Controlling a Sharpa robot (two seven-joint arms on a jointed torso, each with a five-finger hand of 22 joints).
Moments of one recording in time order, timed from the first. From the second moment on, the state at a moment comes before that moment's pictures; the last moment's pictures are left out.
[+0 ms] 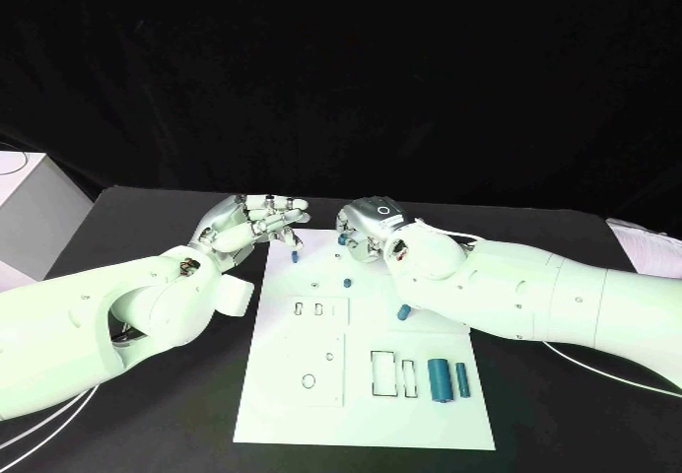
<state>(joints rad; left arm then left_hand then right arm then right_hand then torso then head) 1.20 -0.99 -0.02 1.70 -0.10 -0.28 0.45 1.31 -0.18 0.58 0.02 0.05 0.92 0.21 0.20 0.21 1.16 0.14 0.07 0.07 1.14 0.06 0.71 0.61 0.17 0.99 0.15 0.70 0.42 1.31 -0.41 -0.19 1.22 -1.71 -0.50 -0.30 1.30 -0.20 0.70 -0.07 0.14 0.99 0.17 0.18 0.40 1.18 0.09 0.06 0.08 1.45 0.01 1.26 0.96 0.07 1.41 0.10 1.30 1.18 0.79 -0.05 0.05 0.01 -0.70</state>
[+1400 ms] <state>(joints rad) 1.20 -0.98 -0.02 1.66 -0.10 -0.27 0.45 1.31 -0.18 0.58 0.02 0.05 0.91 0.21 0.20 0.22 1.16 0.14 0.07 0.07 1.14 0.06 0.71 0.61 0.17 0.99 0.15 0.71 0.42 1.38 -0.75 -0.19 1.35 -1.24 -0.40 -0.10 1.33 -0.23 0.29 0.07 0.23 0.91 0.15 0.13 0.39 1.34 0.07 1.28 1.27 1.46 -0.02 1.47 1.30 0.06 1.46 0.09 1.36 1.30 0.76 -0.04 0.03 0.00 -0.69</state>
